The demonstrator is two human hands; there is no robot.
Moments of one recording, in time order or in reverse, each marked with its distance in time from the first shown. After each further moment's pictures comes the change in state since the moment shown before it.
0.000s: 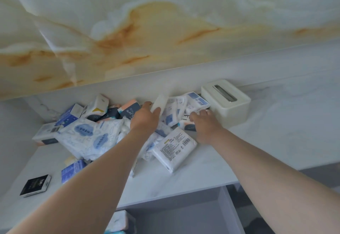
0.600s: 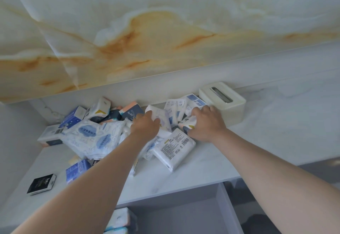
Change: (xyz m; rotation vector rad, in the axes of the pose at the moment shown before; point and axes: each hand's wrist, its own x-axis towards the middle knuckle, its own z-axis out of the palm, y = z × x) left_hand -0.016 -0.007 -0.002 0.232 -0.121 0.002; right_hand -0.019 0.001 -0.020 0.039 0.202 0.079
